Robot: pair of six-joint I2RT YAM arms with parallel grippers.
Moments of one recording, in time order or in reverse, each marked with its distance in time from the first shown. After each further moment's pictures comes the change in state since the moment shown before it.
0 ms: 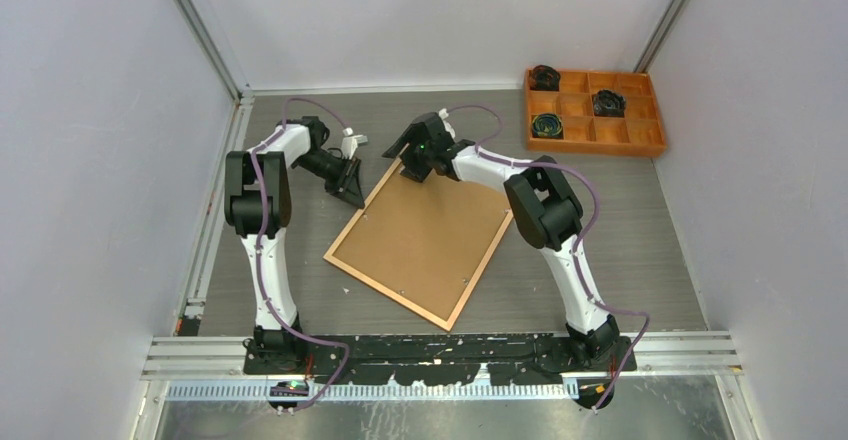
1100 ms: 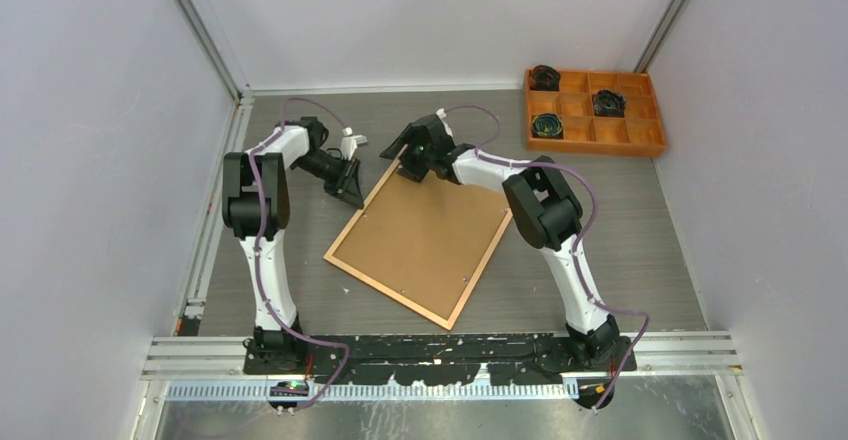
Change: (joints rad) left arm 0.002 -0.024 -0.032 0.024 0.000 0.021; right arm -0.008 0.014 -0.018 0.096 -0.029 -0.030
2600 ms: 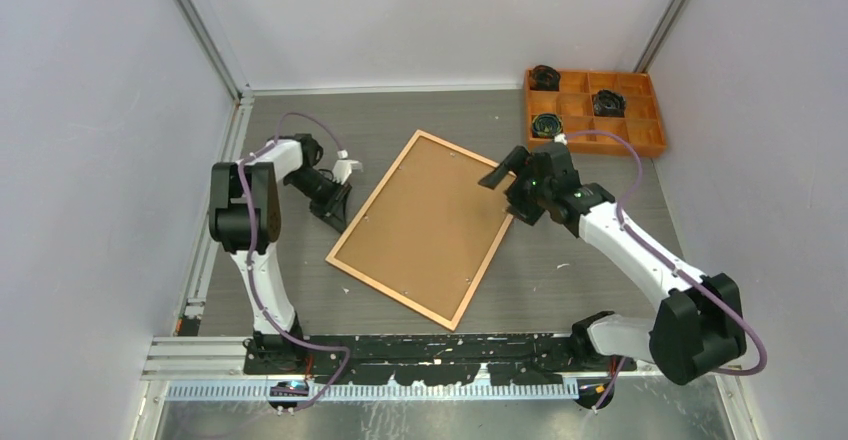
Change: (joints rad) left arm 0.034 -0.139 -0.215 -0.022 -0.198 0.083; right arm -0.246 -1.051 -0.787 -0.351 0.015 -0.148
